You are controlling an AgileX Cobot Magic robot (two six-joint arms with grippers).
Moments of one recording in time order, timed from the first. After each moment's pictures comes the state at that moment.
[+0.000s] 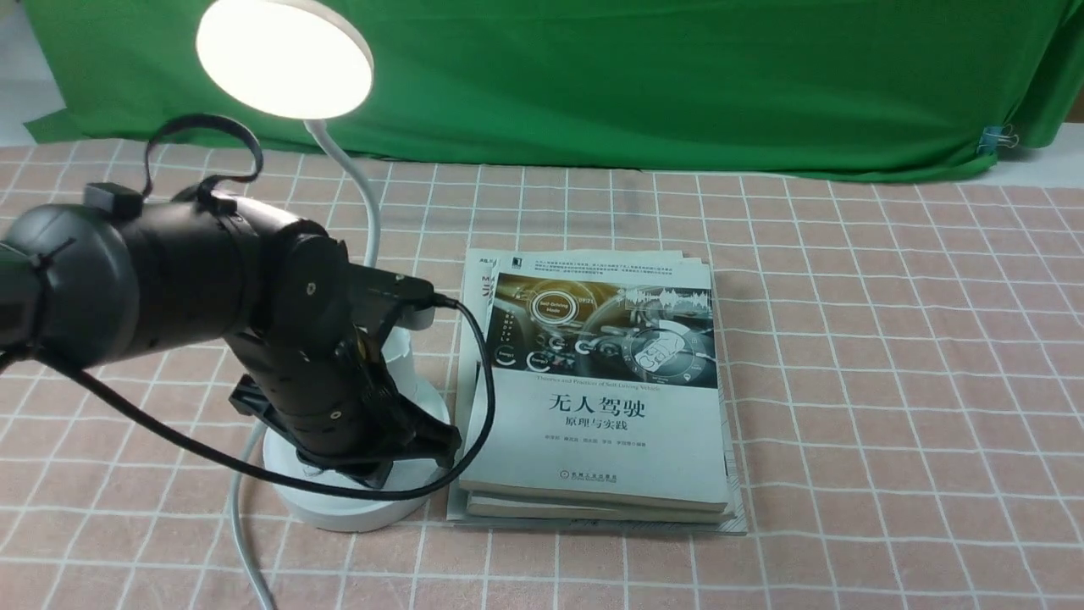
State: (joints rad) right arm 0.07 0.00 0.01 -0.08 0.23 -0.04; left arm -0.42 1.72 -1.06 -0.03 0.73 -0.01
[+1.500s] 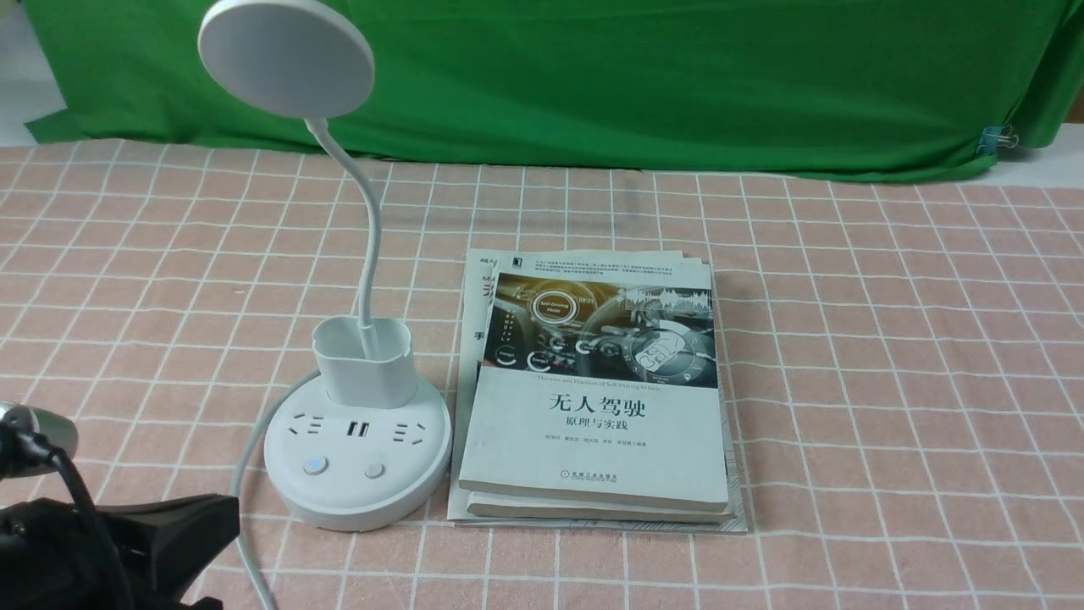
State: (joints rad) right arm 0.07 0.00 0.01 -0.08 0.23 -0.04; left arm -0.41 0.59 -0.36 -0.13 0.36 -0.01
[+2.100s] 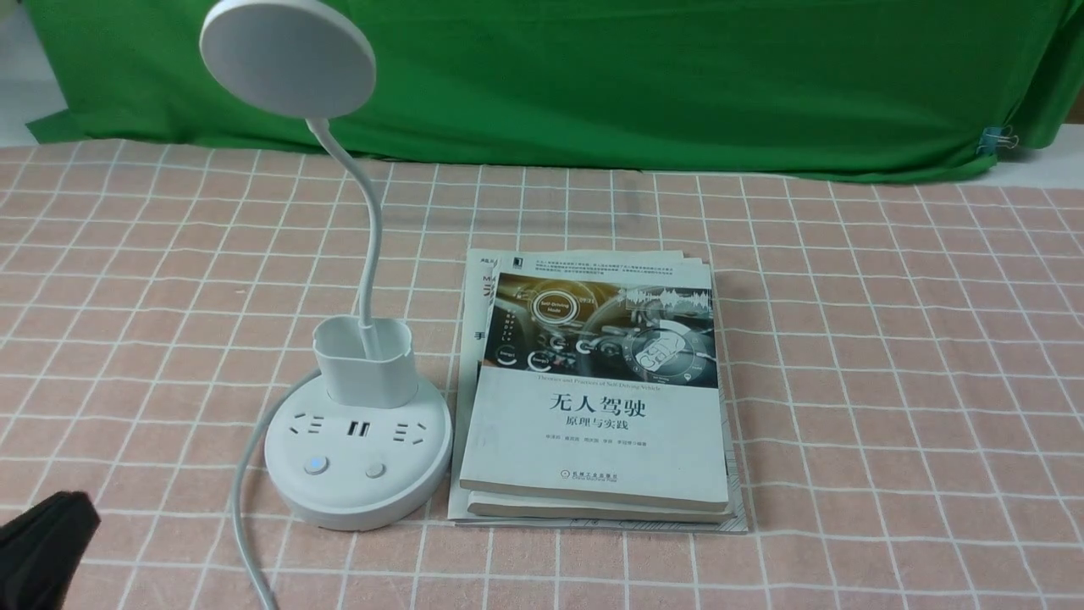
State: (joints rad) right arm 0.07 0.00 0.01 -0.08 0.23 -0.04; left arm -0.11 0.14 -0.07 -0.15 0.16 0.10
